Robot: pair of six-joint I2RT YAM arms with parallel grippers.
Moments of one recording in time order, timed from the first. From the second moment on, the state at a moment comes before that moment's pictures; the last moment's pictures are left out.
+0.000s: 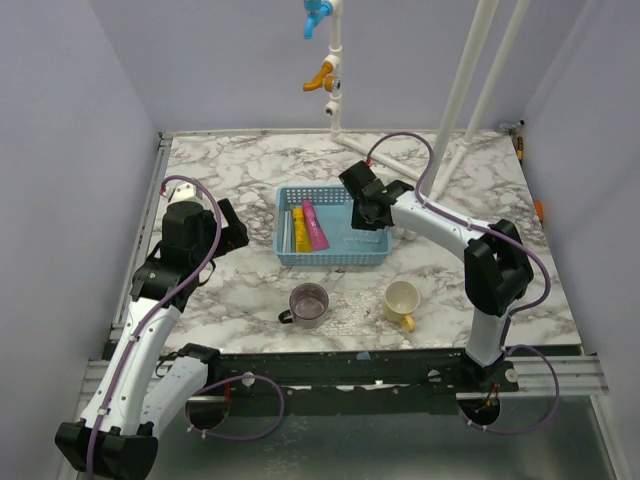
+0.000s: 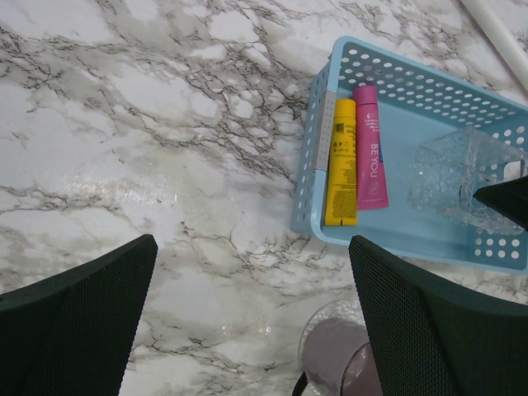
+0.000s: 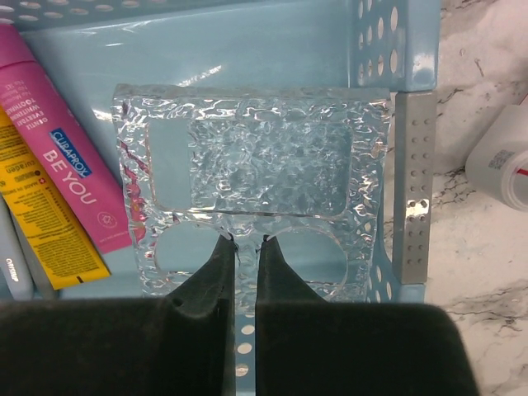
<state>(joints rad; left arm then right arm) -0.22 0.81 0.89 -0.63 -0.13 -0.48 0.66 1.87 1.46 -0.65 0.34 0.68</state>
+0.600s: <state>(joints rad) -0.22 0.81 0.89 -0.63 -0.12 -0.48 0.68 1.82 1.60 -0.74 0.37 0.64</state>
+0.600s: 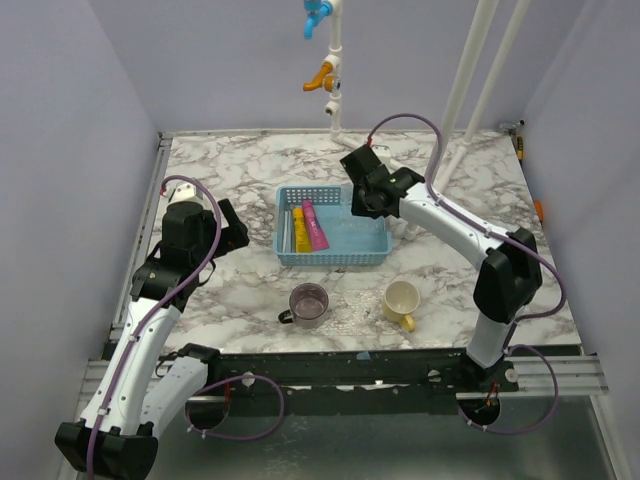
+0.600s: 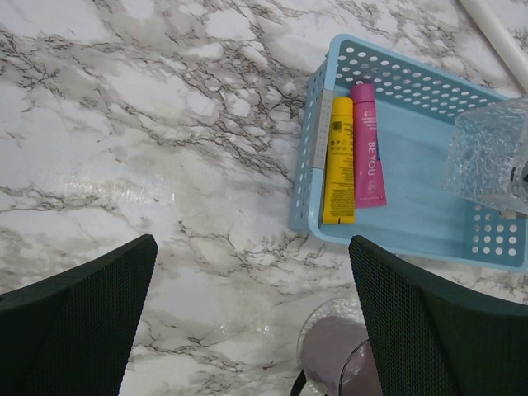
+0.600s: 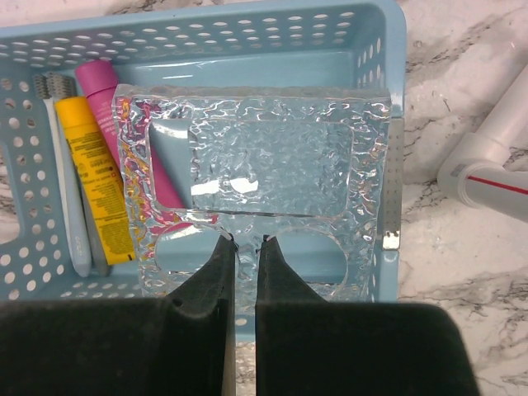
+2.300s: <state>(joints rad) -0.22 0.74 0.89 -0.63 -0.12 -0.49 1.28 1.49 1.39 -1.14 0.62 1.20</state>
